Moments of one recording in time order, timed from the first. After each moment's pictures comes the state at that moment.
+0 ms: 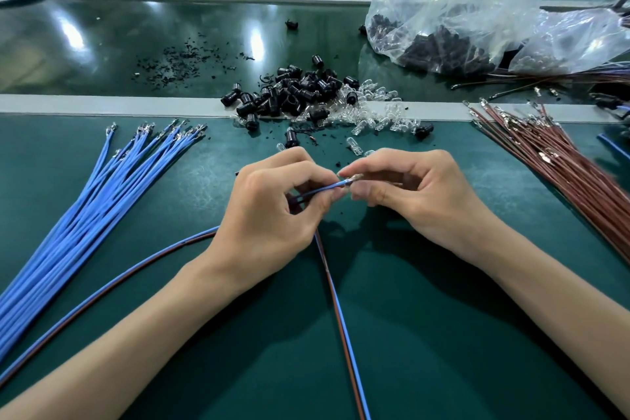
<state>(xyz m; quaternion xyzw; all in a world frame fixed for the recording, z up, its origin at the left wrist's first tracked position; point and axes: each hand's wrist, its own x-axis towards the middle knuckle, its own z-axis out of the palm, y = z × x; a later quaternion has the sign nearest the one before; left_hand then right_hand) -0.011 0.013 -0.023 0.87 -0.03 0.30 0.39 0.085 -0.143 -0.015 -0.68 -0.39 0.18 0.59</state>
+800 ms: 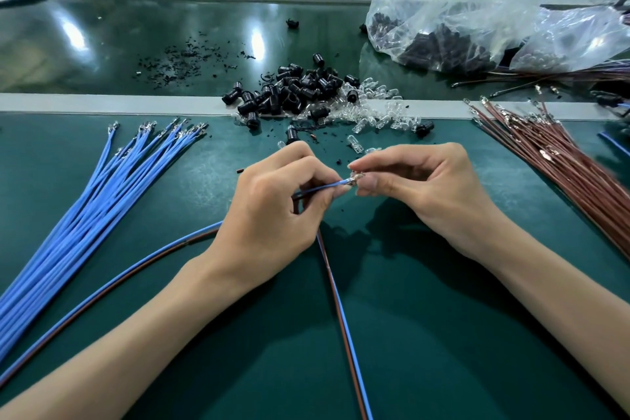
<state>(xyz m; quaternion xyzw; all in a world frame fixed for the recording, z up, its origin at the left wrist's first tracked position) -0.012 0.011 -0.025 0.88 -0.04 0.32 0.35 0.084 -0.147 -0.013 -0.66 -0.35 0.17 0.64</state>
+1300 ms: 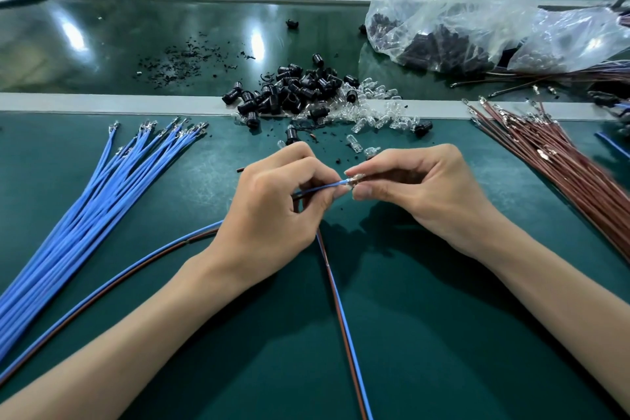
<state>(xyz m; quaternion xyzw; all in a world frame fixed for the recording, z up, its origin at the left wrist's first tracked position) -0.012 0.010 -0.024 0.88 -0.04 0.32 0.35 0.086 -0.148 -0.014 -0.67 -0.36 0.18 0.62</state>
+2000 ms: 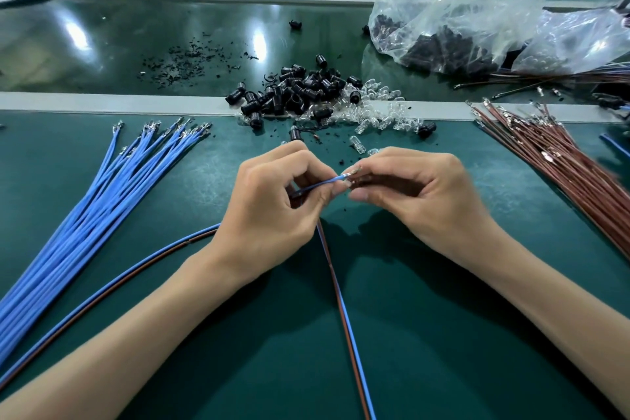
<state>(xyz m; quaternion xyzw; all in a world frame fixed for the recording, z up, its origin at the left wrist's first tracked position) -0.012 0.013 -0.022 0.86 -0.03 0.31 0.41 0.080 -0.144 -0.018 -0.70 -0.46 0.06 0.54</state>
